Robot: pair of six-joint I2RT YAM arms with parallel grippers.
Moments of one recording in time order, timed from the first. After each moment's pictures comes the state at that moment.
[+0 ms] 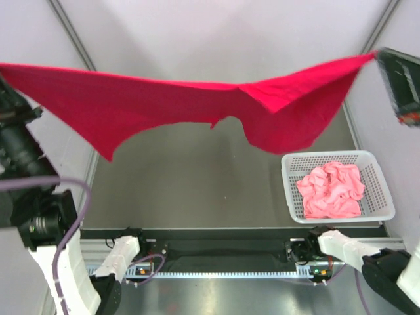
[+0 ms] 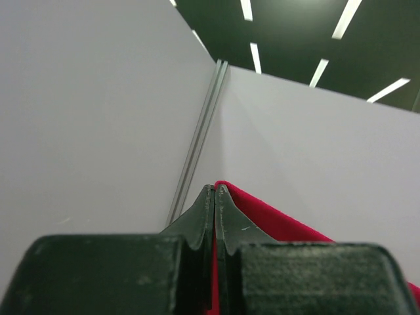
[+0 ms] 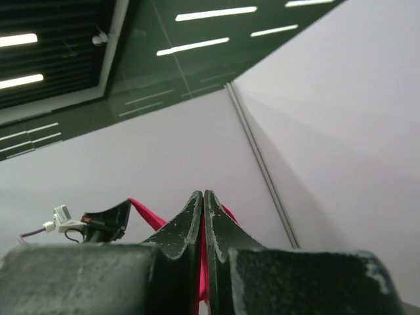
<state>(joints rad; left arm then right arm) 0.07 0.89 1.75 -0.06 -0.36 -0.10 0.34 1.06 2.15 -0.35 -0.29 0.76</state>
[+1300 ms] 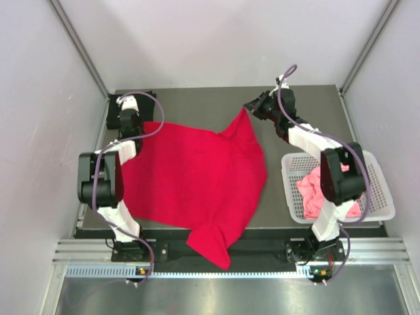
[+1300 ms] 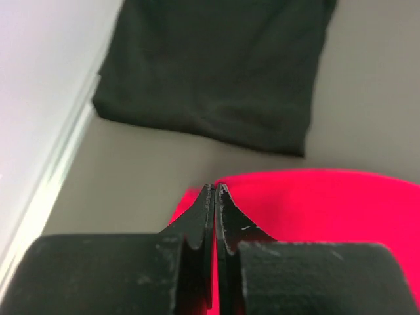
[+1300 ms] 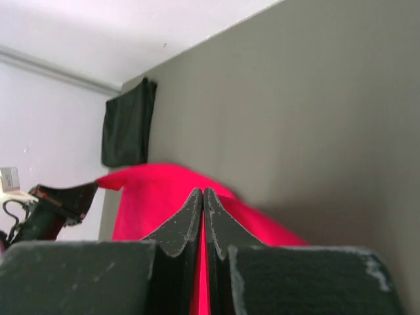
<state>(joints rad) 0.05 1.73 0.98 0.36 -0.28 -0.03 0.31 1.76 1.23 0.27 -0.21 0.80</state>
